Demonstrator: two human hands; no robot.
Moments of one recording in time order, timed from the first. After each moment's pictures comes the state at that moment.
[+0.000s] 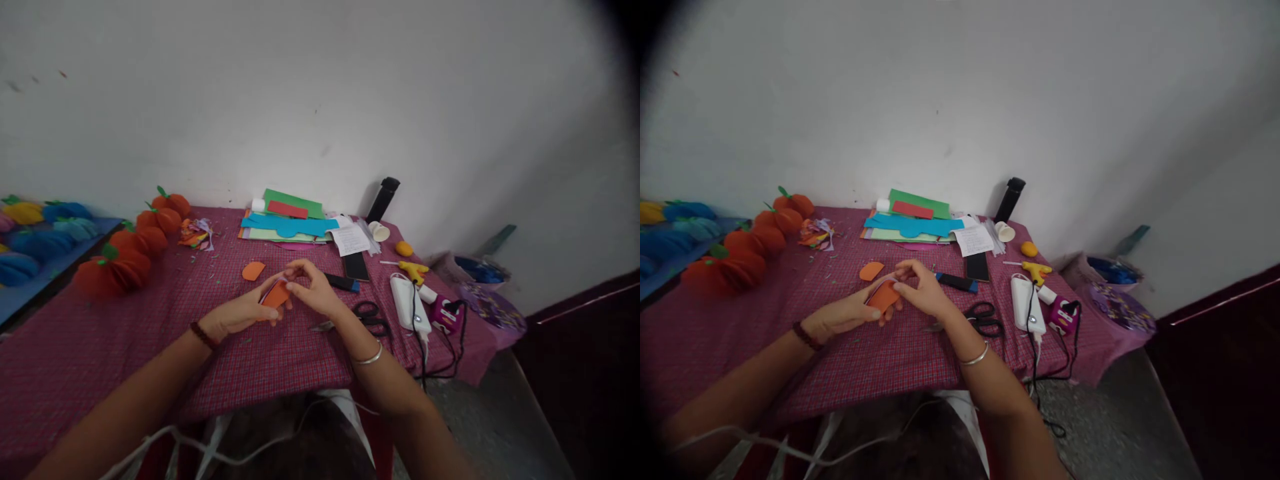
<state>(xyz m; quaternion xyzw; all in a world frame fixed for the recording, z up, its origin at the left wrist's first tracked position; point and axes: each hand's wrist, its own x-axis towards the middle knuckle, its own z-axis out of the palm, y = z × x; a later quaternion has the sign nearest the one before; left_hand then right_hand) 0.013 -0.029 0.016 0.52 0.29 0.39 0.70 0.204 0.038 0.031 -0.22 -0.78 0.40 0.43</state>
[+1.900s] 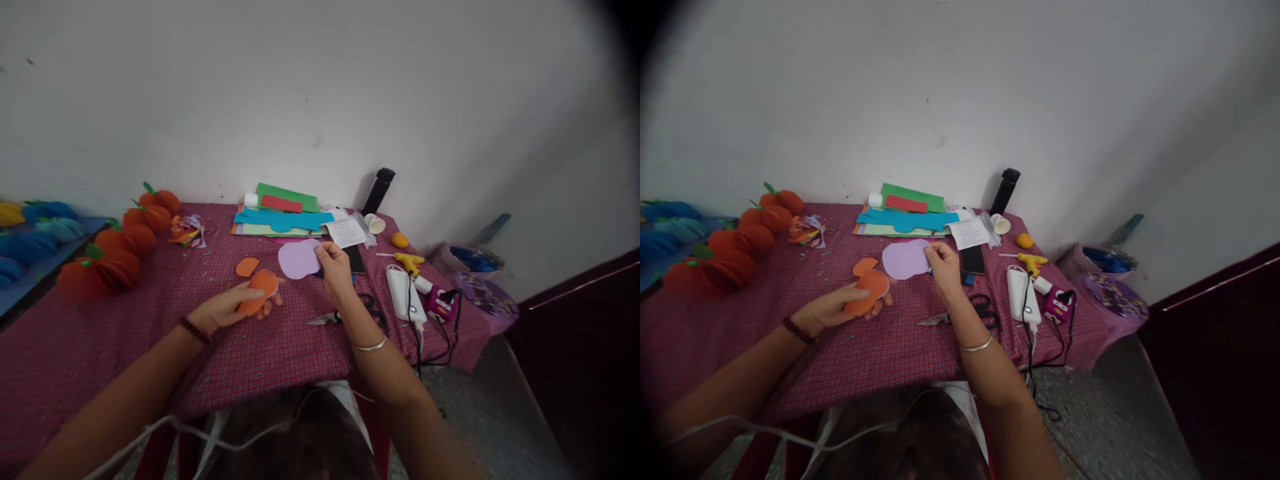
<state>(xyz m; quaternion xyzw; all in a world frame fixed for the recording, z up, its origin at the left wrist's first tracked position) -0.001 -0.021 0.009 0.46 0.31 0.39 0.73 0.221 0.070 0.032 -0.35 -0.61 0.43 0.57</state>
